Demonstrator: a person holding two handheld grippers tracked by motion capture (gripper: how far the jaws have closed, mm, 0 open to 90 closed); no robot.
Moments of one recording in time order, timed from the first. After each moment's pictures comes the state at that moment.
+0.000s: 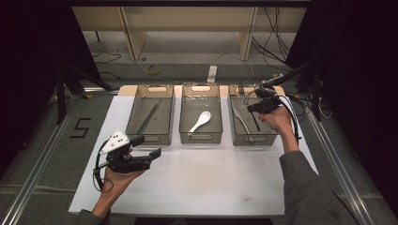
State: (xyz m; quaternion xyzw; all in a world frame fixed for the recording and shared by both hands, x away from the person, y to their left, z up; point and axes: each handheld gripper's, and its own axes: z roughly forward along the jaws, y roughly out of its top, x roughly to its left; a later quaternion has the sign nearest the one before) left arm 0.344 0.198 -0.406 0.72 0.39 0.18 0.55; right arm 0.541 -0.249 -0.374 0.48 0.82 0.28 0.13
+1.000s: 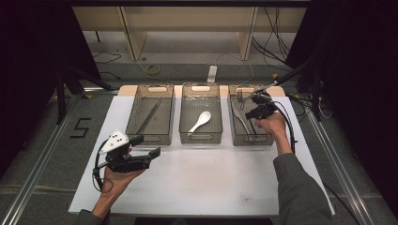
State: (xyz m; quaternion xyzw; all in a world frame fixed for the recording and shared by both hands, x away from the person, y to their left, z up) left arm 0.344 0.199 -0.406 0.71 0.40 0.18 0.55; right arm 0.547 -0.245 -0.406 0.52 0.81 0.25 0.10
